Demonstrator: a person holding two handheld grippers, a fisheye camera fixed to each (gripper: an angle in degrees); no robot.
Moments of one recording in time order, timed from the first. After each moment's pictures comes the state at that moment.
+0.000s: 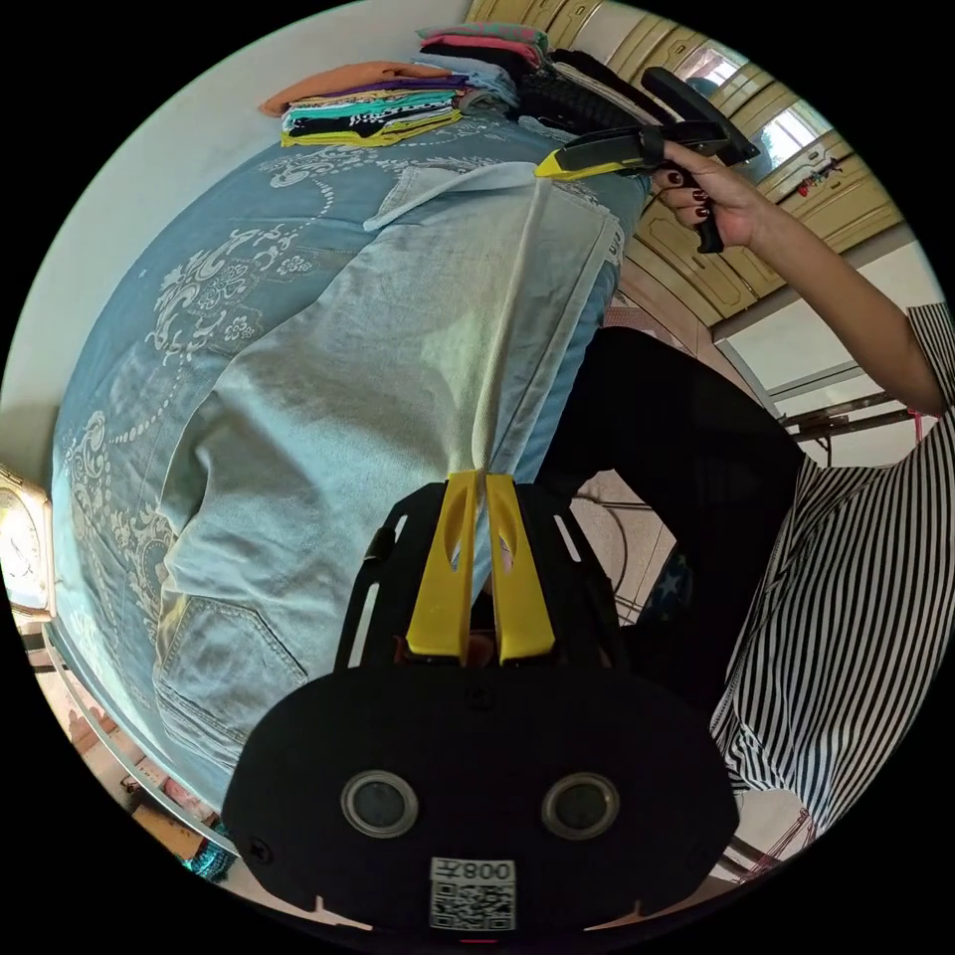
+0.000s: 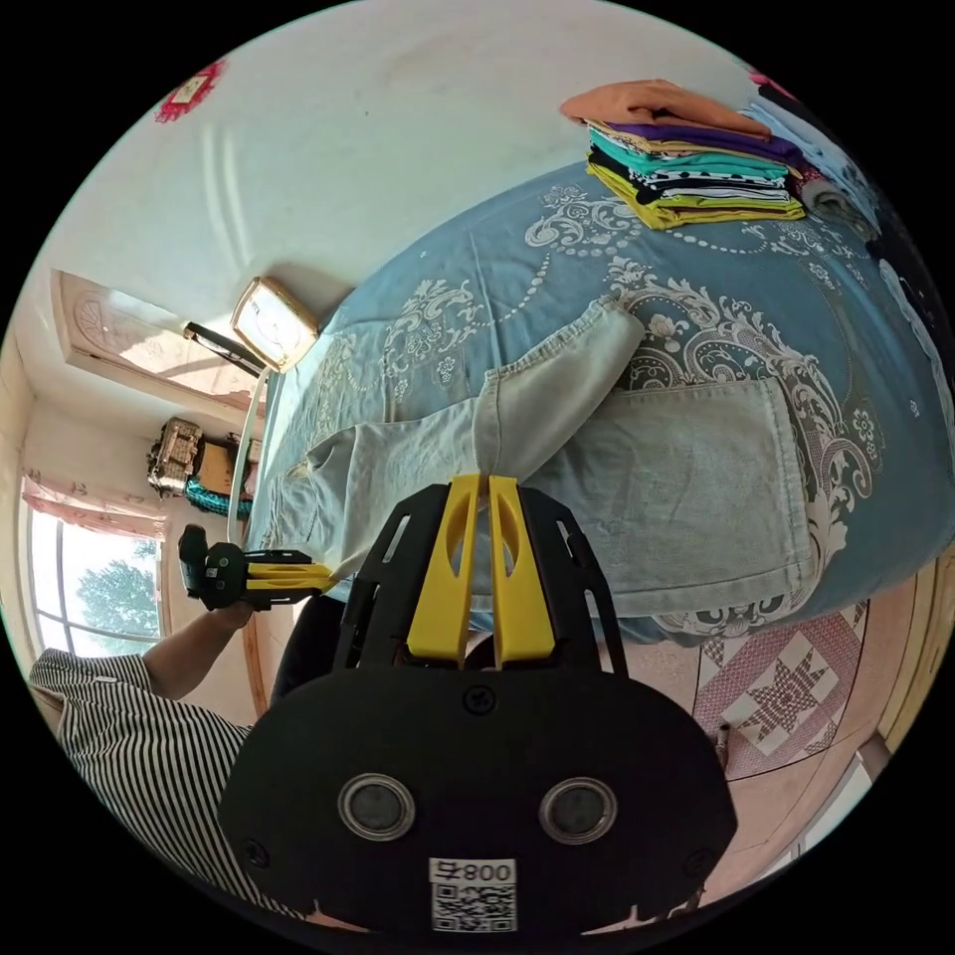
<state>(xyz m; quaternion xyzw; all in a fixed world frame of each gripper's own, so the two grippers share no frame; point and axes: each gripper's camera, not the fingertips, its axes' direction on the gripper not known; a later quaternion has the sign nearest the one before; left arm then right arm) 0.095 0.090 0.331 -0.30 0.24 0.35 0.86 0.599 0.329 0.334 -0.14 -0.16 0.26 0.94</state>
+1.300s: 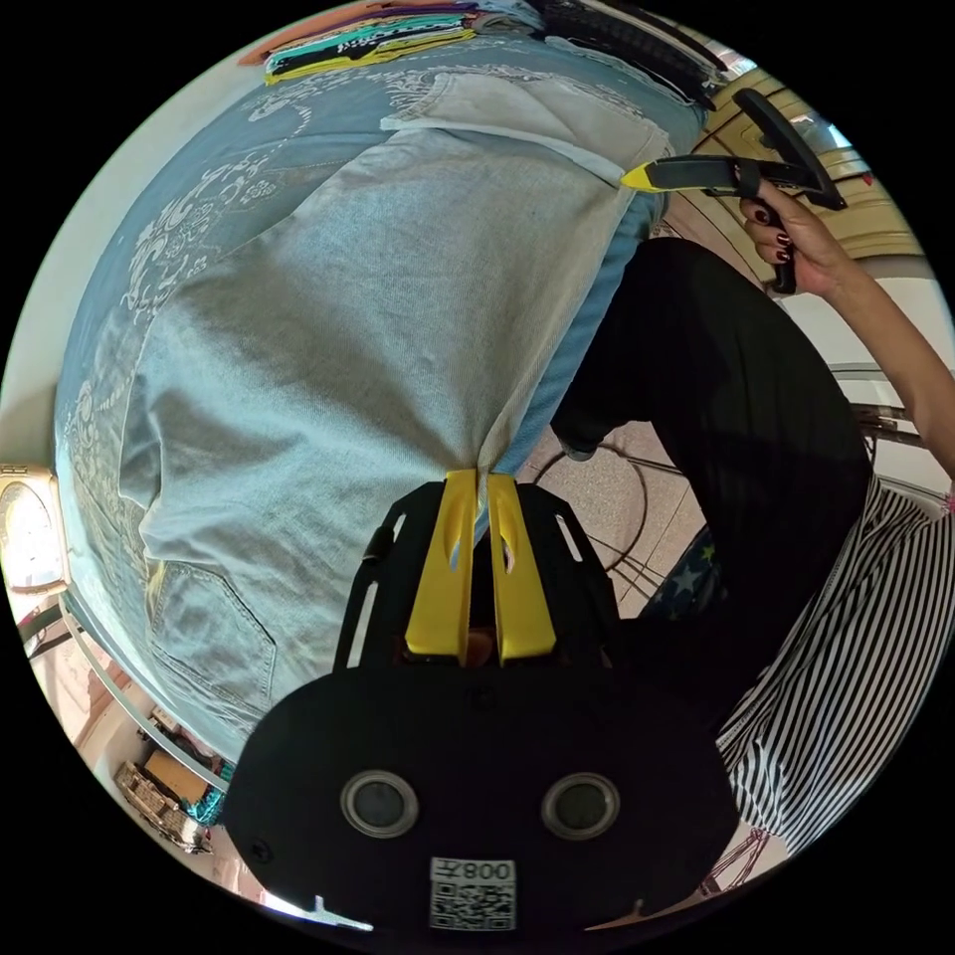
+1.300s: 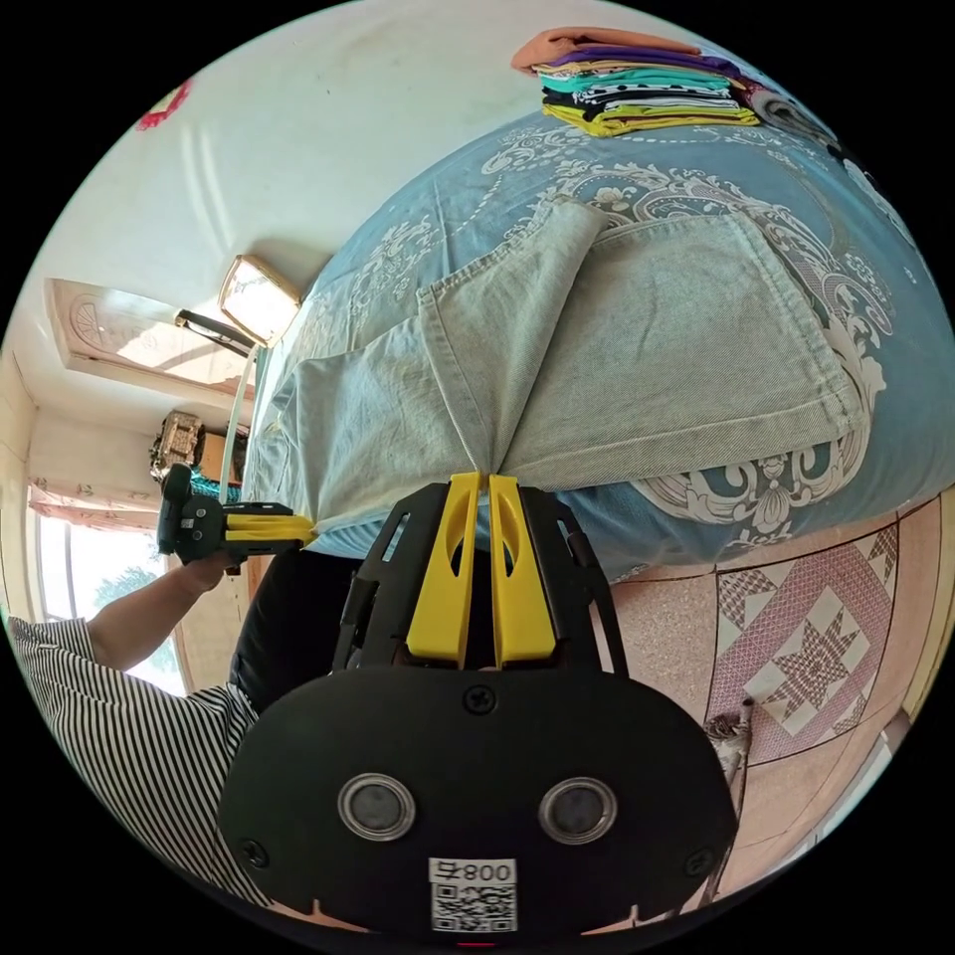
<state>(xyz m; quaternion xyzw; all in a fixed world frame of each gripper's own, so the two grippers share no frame) 0.207 0.115 0.433 -0.39 0.17 0.34 0.84 0.631 0.524 0.243 -0.15 -0.18 0.28 0.93</state>
